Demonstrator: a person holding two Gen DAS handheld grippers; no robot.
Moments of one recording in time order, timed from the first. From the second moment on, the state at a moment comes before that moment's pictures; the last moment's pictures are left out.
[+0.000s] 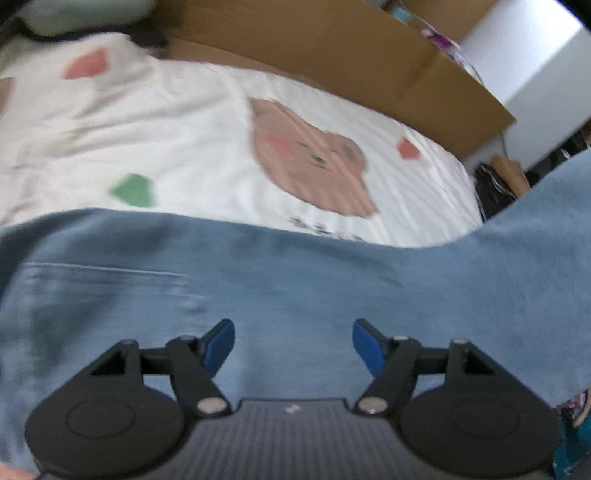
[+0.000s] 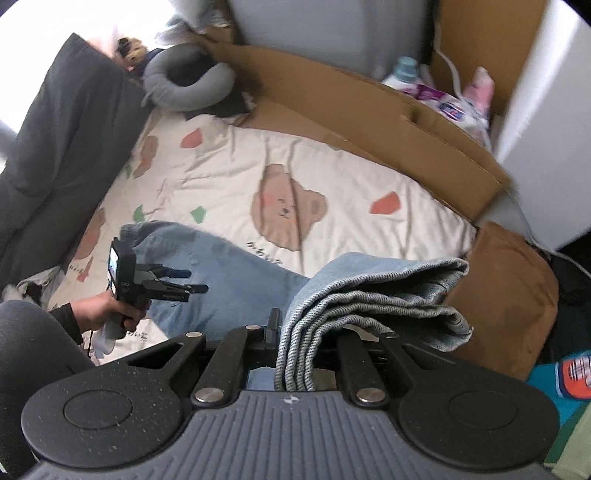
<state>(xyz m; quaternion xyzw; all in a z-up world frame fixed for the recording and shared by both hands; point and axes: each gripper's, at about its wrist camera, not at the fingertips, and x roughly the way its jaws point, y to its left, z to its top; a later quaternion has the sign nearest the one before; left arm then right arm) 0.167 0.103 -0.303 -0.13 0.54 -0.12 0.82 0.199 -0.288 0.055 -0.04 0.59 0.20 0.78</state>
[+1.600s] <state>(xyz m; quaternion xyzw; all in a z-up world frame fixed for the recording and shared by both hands) 0.052 0.250 -0.300 -0.27 0.50 0.05 0.82 0.230 0.011 -0.066 -0.07 0.61 0.38 0.69</state>
